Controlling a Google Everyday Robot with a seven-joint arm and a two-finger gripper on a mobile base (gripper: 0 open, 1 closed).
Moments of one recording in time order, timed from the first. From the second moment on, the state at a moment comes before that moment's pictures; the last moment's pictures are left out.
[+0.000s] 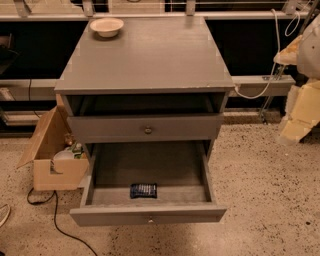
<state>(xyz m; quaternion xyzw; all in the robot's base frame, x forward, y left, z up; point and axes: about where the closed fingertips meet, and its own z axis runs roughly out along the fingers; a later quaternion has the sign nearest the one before) 0.438 -0.214 0.984 -0.60 0.78 -0.04 0.17</state>
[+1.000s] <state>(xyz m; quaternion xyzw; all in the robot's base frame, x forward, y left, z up) 0.475 -0.189 0.925 -0.61 0.77 0.03 0.18</state>
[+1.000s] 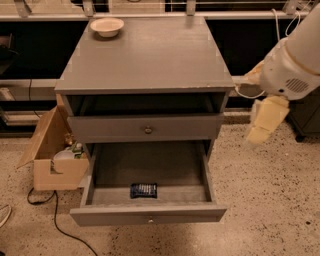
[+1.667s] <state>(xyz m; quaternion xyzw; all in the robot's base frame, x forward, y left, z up) 0.504 -0.138 0.843 -0.59 0.77 0.12 0.23</state>
